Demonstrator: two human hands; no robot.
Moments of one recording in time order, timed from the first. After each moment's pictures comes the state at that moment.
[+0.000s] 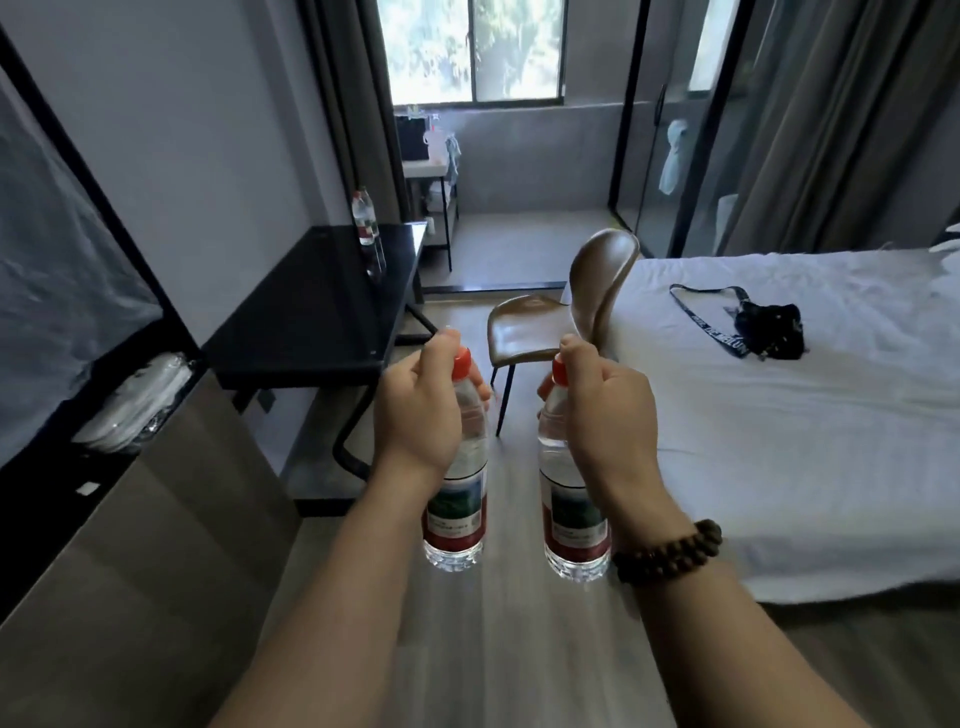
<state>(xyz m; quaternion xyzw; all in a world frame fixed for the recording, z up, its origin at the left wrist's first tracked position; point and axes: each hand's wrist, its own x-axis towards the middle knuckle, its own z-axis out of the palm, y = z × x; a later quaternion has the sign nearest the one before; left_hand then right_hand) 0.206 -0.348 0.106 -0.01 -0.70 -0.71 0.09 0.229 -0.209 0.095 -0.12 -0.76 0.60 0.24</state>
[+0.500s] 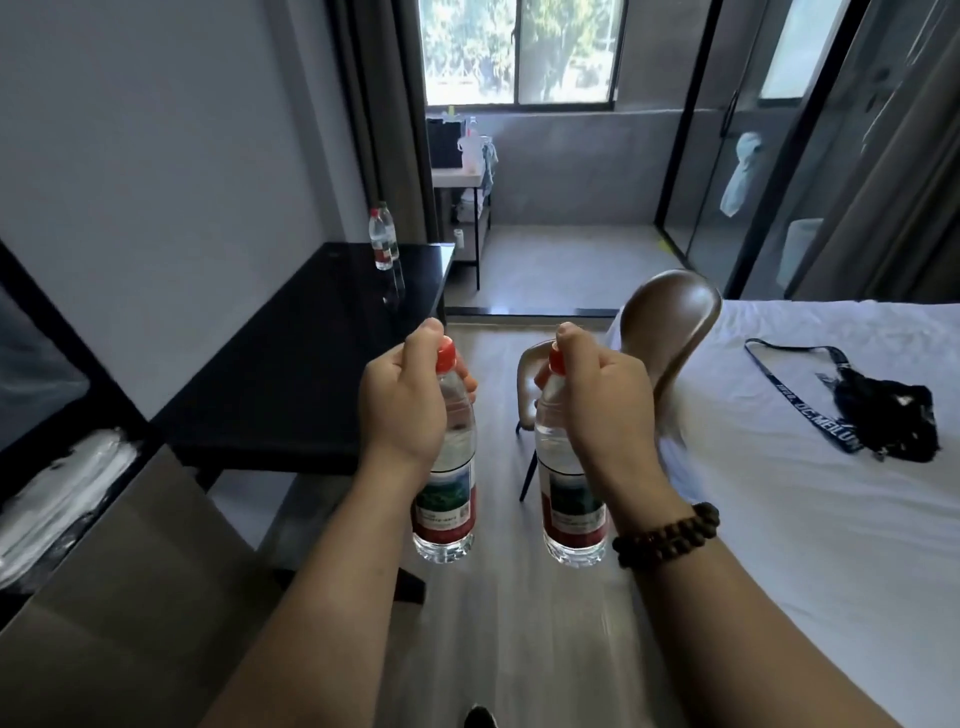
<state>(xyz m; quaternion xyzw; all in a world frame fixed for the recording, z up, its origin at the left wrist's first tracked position) -0.145 -0.345 0.092 0.02 -0.67 -0.73 0.14 -0.132 -0.196 0.091 -0.07 -0.77 0.60 0.22</state>
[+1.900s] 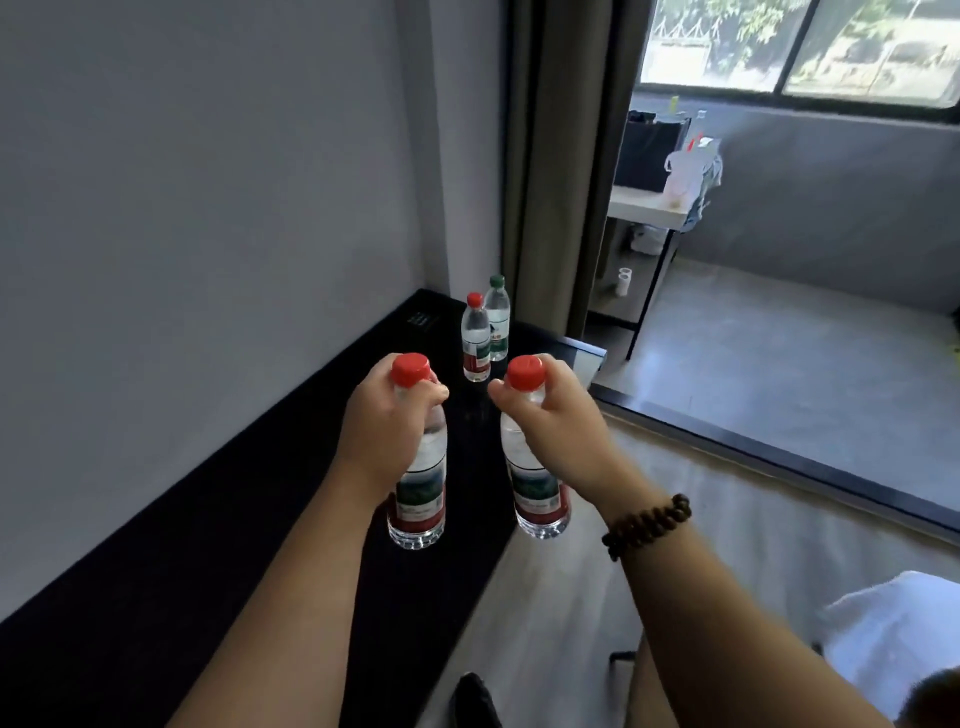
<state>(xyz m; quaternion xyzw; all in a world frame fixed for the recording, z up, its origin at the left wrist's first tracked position) -0.942 -0.465 0.039 0.15 -0.76 -0.60 0.20 -1.013 -0.292 0.037 0.22 -0.81 0.54 -0.06</state>
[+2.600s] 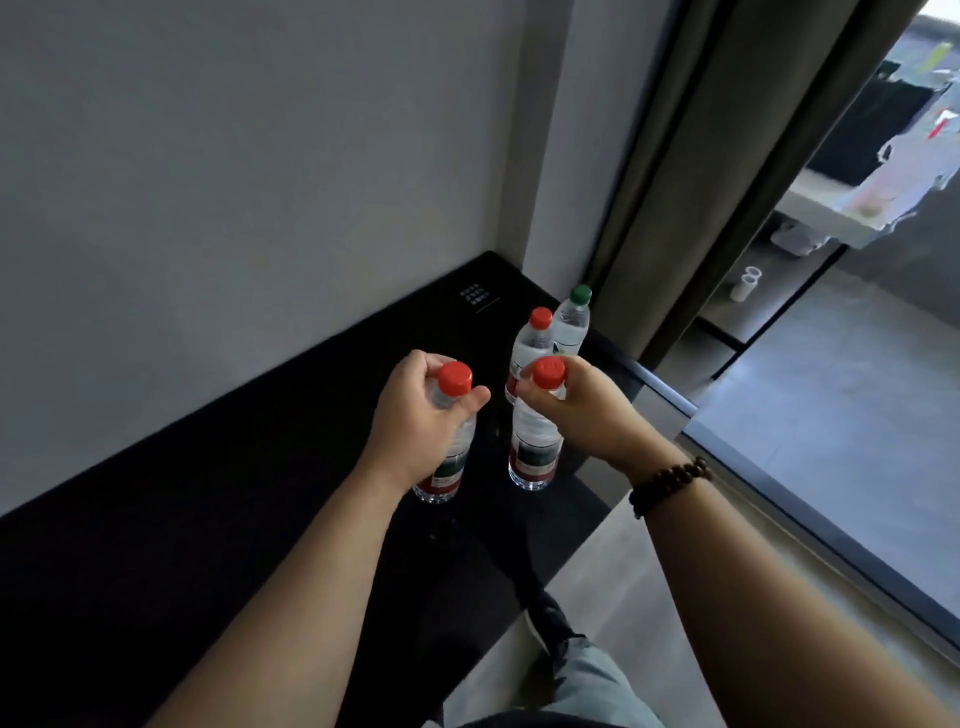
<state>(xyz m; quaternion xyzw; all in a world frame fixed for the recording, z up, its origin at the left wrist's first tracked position) -1.147 -0.545 -0.054 0.28 -0.79 -0.51 0.21 -1.290 -0.394 -0.022 0.36 -0.84 0.36 -0.21</state>
